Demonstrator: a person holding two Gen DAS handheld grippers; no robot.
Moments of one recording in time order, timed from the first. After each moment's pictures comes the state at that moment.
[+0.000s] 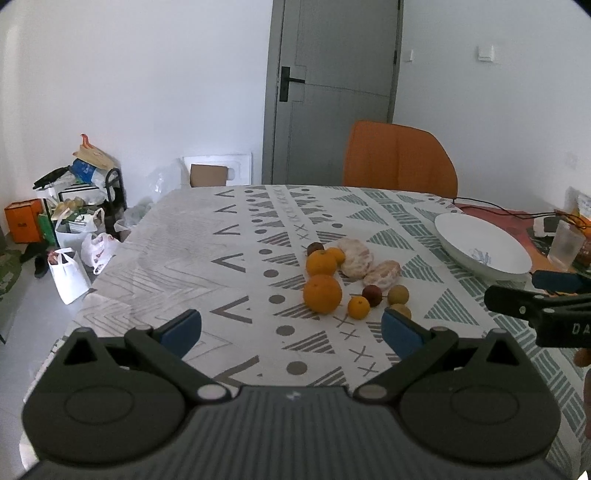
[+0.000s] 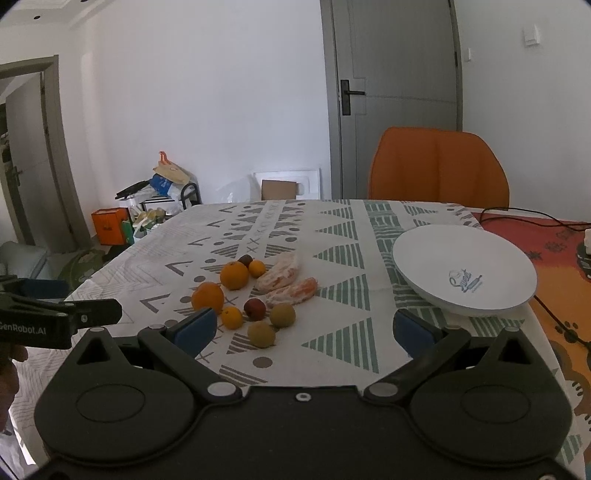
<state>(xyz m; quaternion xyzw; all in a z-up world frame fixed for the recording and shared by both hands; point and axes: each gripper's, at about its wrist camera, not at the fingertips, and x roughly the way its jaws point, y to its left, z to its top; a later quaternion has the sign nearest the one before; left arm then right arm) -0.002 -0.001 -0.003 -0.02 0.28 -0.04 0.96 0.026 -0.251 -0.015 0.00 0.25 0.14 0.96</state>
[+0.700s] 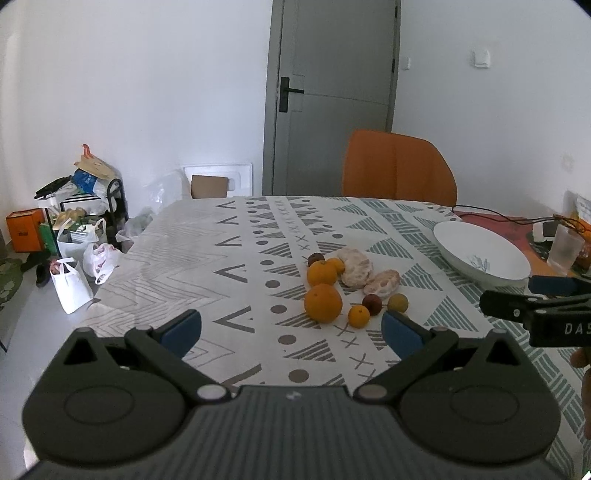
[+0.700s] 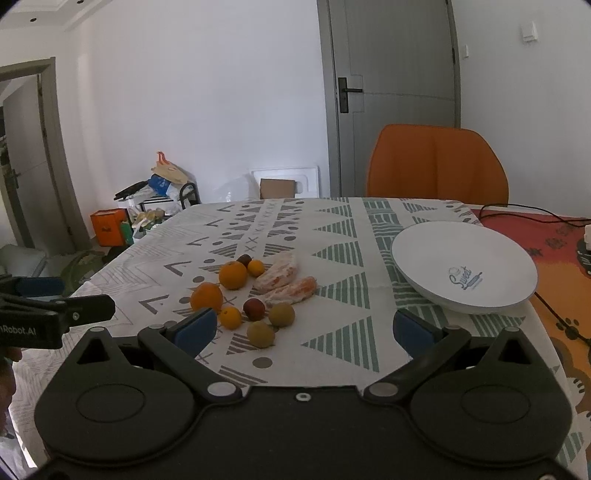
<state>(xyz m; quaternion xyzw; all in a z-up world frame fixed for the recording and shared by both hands) -0.007 -0.002 0.000 -0.01 0.26 -0.04 0.96 0.027 -0.251 -0.014 0.00 0.25 0.14 0.96</state>
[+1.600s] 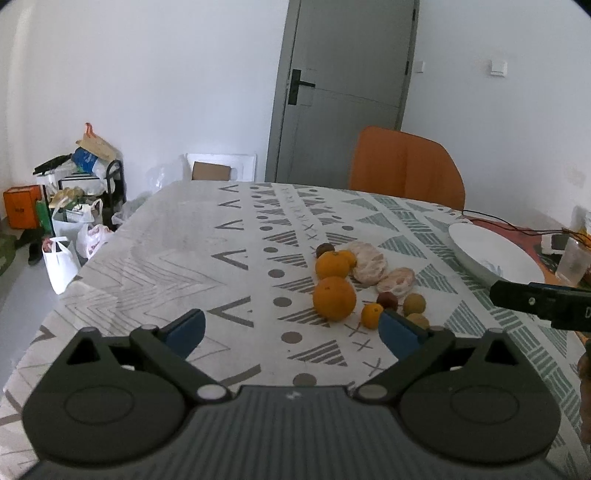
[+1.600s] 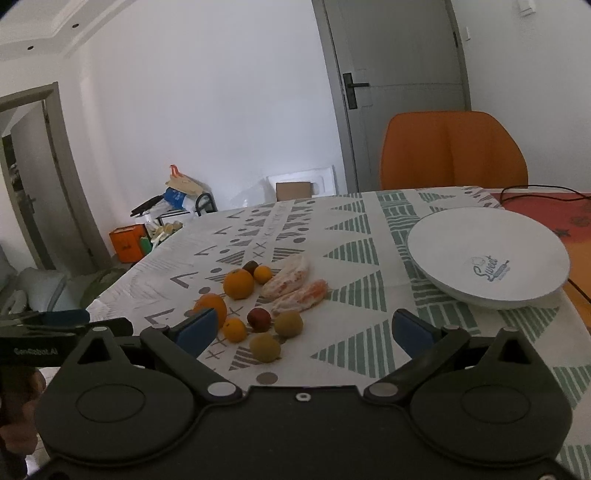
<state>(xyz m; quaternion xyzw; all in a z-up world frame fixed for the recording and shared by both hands) 0.021 0.010 -0.029 -0.05 0.27 -0.03 0.96 0.061 -0.260 -0.034 0.05 0.25 0.18 0.95</state>
